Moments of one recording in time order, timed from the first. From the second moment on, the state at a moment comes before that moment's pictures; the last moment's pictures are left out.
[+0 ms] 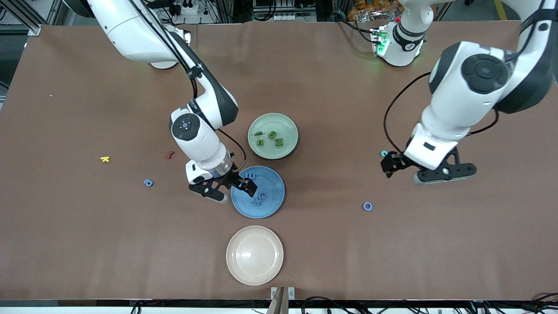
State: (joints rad) left arm 0.15 0.27 -0.53 -1.61 0.23 2.01 -0.55; right arm 0.40 0.61 0.13 -1.62 0.02 2.52 0.90
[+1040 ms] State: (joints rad) left arm 0.11 0.08 -0.27 -1.56 0.11 1.71 -0.10; right arm -0.04 0.55 0.11 -1.77 -0.10 2.32 0.52
